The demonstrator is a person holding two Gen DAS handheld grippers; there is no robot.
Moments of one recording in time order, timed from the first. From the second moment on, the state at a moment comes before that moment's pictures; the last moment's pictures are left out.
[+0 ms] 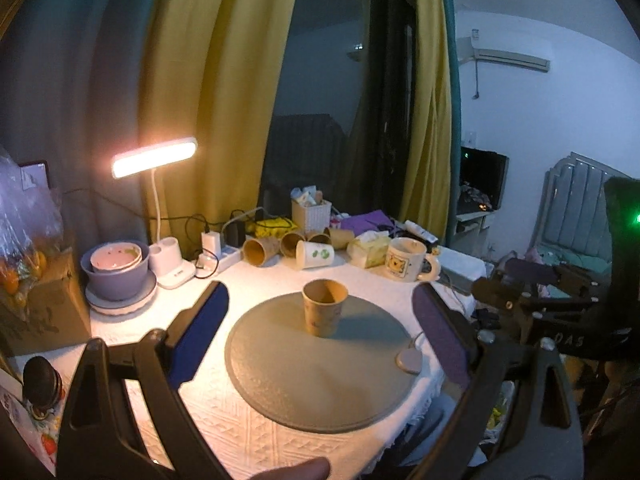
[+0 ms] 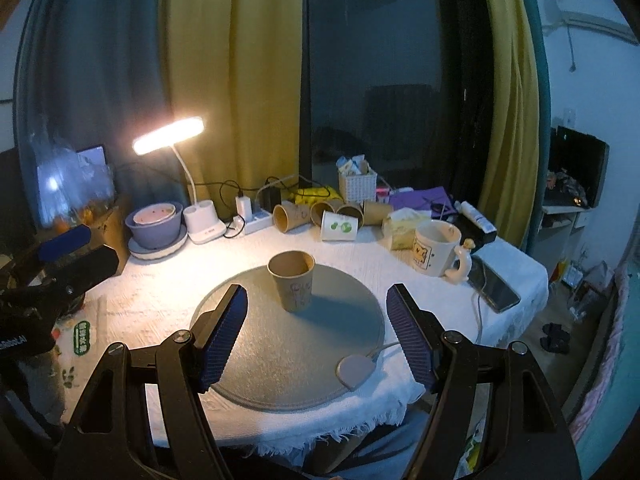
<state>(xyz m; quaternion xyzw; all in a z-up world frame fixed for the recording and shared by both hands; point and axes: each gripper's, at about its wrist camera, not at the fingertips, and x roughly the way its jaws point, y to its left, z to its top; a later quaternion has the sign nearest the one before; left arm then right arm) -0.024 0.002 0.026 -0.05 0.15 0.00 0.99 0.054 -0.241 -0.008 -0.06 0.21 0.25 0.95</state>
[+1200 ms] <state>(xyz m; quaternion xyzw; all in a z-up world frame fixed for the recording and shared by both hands) -0.057 -0.002 0.064 -0.04 0.09 0.01 1.00 0.011 -0.246 0.025 -0.04 0.16 0.25 0.95</state>
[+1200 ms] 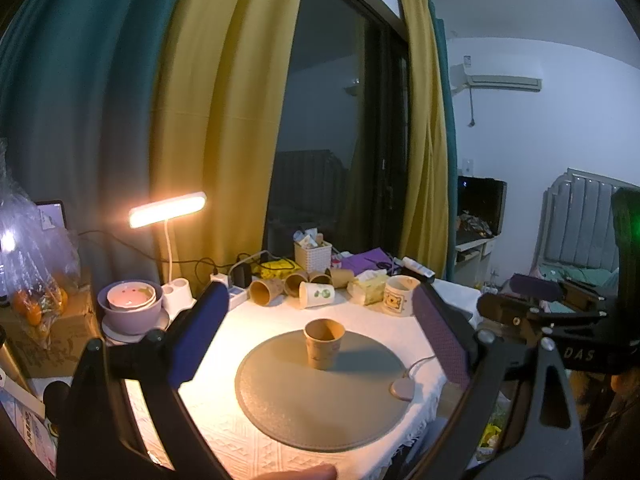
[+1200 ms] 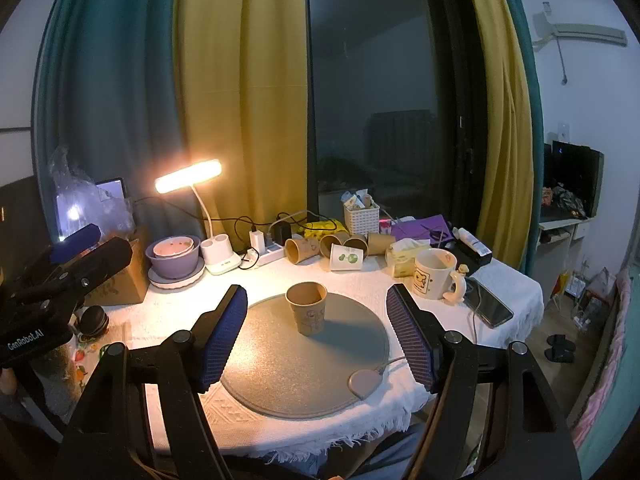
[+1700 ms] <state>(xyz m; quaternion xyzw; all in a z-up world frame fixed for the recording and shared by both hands) -0.057 -0.002 0.063 -0.04 0.09 0.01 1.00 0.010 -0.244 0.025 -0.03 0.16 0.25 0.95</state>
